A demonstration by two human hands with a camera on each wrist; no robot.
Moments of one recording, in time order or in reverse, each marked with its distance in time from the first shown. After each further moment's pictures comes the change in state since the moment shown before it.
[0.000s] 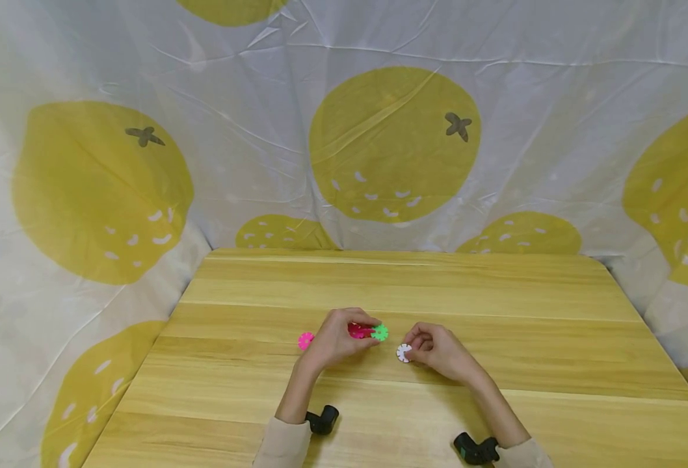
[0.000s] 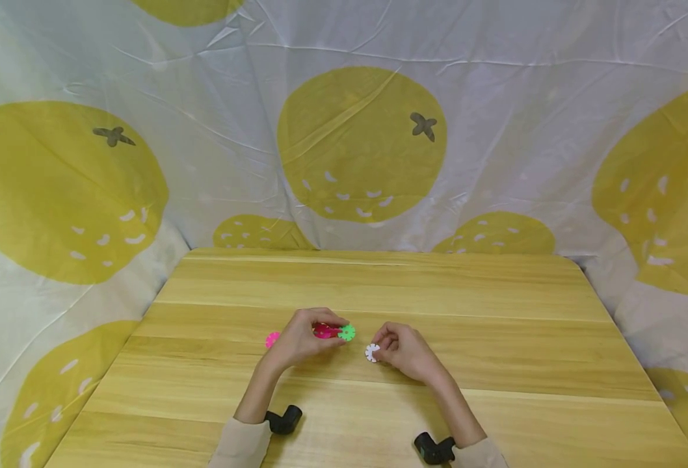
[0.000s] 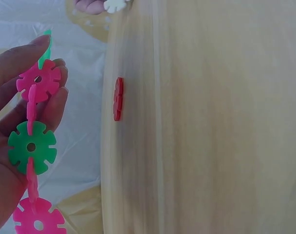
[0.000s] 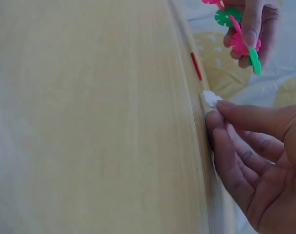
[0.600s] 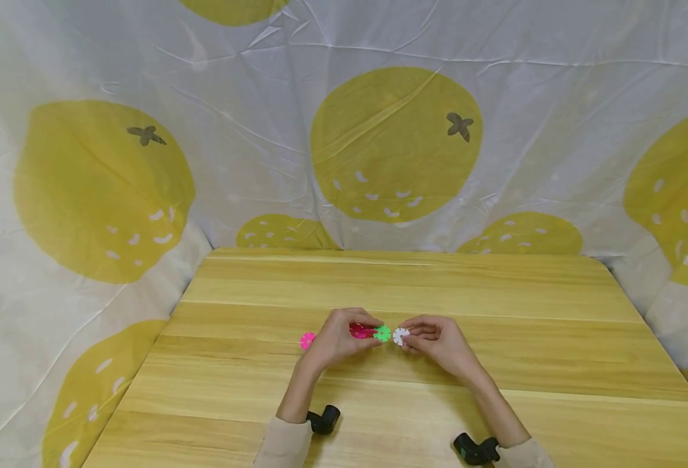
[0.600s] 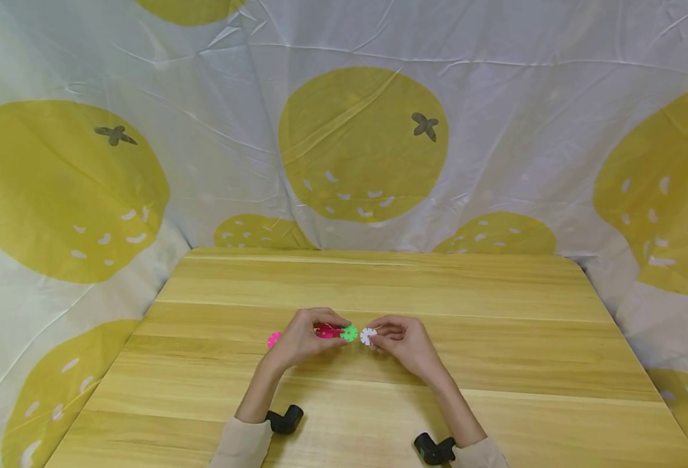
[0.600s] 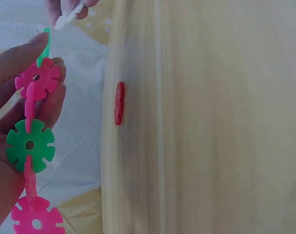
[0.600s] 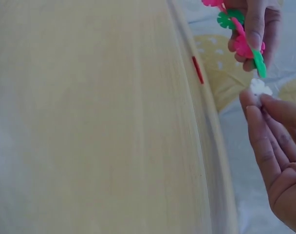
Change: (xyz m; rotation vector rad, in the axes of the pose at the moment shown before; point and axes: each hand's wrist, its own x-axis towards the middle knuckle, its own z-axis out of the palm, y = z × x) left_hand 0.001 0.000 0.000 -0.033 -0.022 -0.003; right_hand 0.005 -0.001 0.000 0.255 0.089 -0.088
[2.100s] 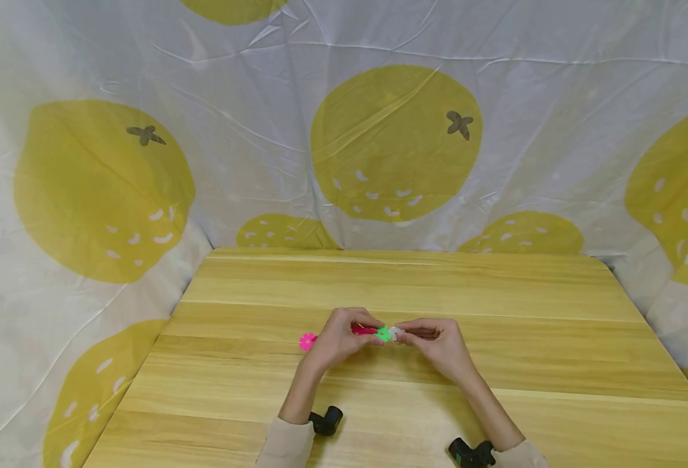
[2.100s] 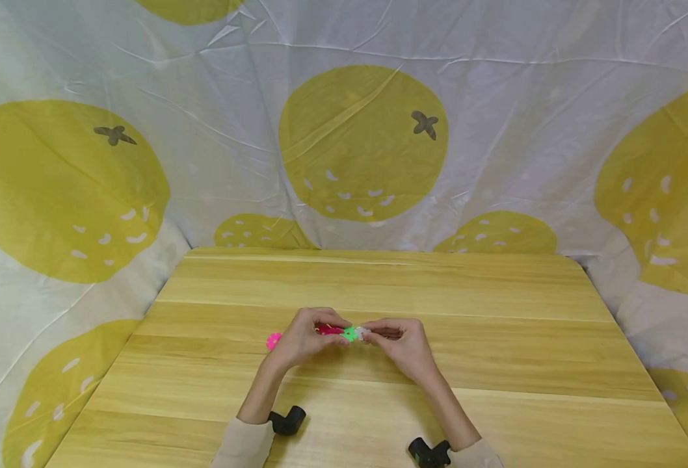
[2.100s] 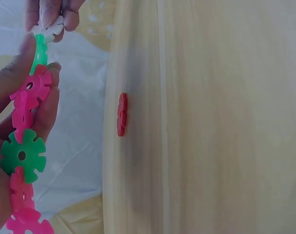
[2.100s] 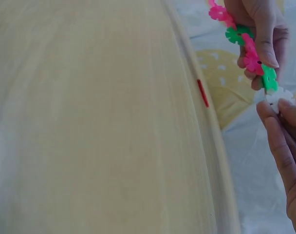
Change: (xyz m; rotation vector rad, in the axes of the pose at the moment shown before) left_hand 0.001 0.004 0.002 -0.043 0.020 -0.014; right_hand -0.005 -0.005 0.014 -0.012 0.127 -0.173
